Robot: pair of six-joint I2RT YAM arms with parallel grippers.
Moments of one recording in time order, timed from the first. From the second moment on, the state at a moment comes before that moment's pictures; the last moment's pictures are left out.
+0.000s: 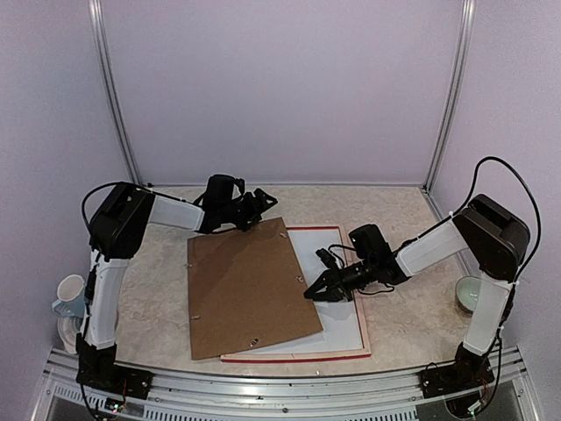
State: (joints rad) left arm -0.49 2.30 1.53 0.35 0.33 -0.91; right arm 0.66 1.87 0.80 0.31 -0.85 0.84
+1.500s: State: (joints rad) left arm -0.53 1.57 0.71 0.57 0.23 -0.98; right arm 0.60 1.57 0.52 0.30 -0.72 0.87
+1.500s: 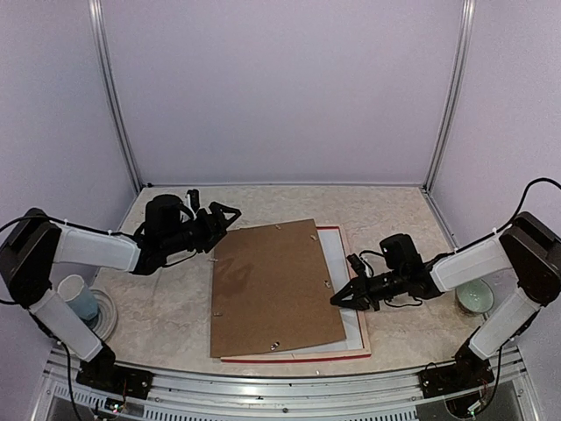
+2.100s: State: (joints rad) left arm -0.54 1.49 0.62 0.54 0.18 -0.93; right arm 0.54 1.43 0.47 0.18 -0.69 0.81
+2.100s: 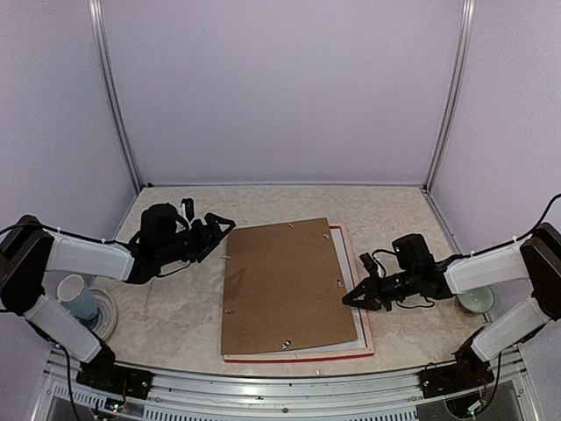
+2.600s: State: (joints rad) left arm -0.55 1.75 0.73 0.54 0.19 -0.95; right arm 0.53 1.43 0.47 0.17 -0.69 0.80
